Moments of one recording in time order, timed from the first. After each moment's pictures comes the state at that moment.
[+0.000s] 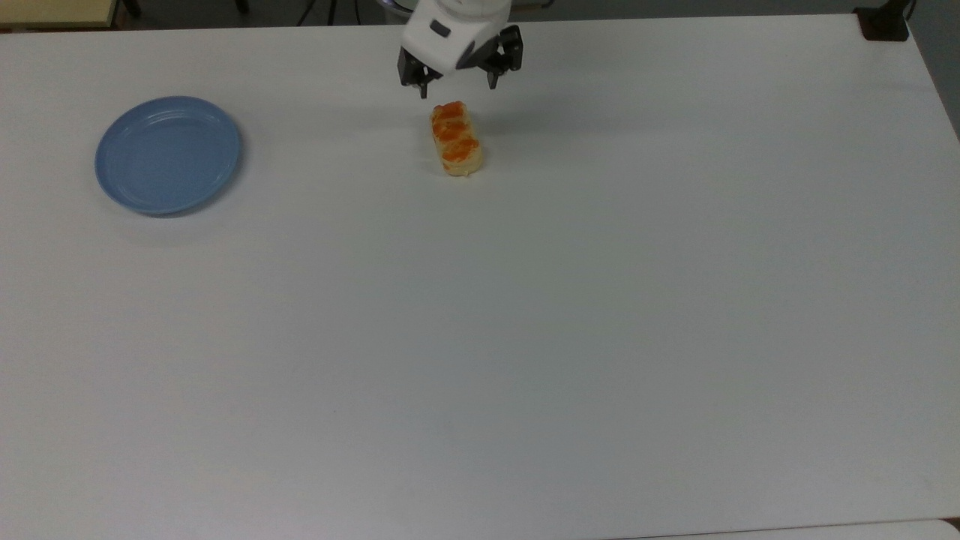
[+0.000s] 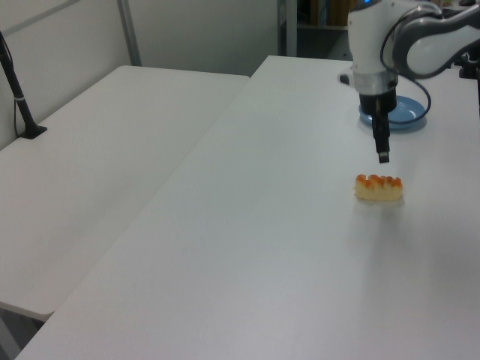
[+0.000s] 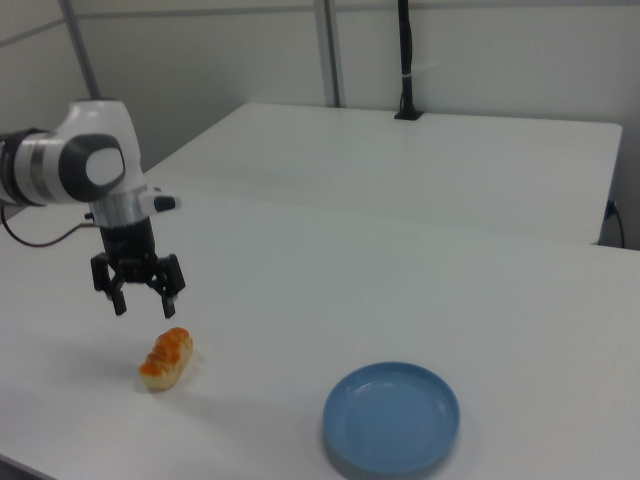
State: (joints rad) arm 0.12 -0.06 0.09 -2.15 -0.07 1.89 -0.02
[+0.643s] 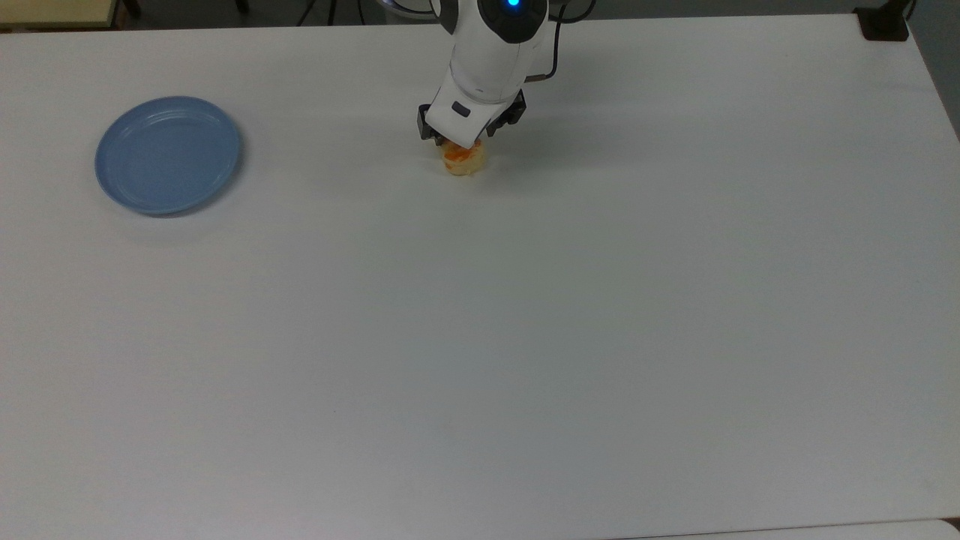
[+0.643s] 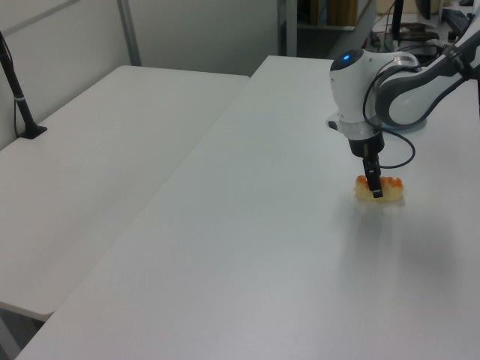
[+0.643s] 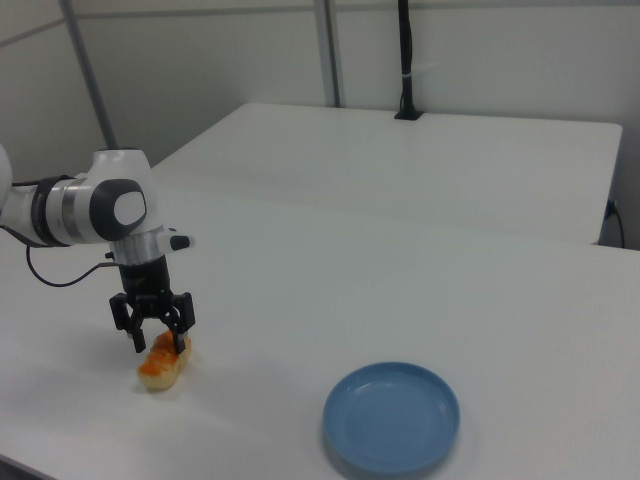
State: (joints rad) arm 0.15 0.12 0.09 -2.17 -0.12 2.01 0.02
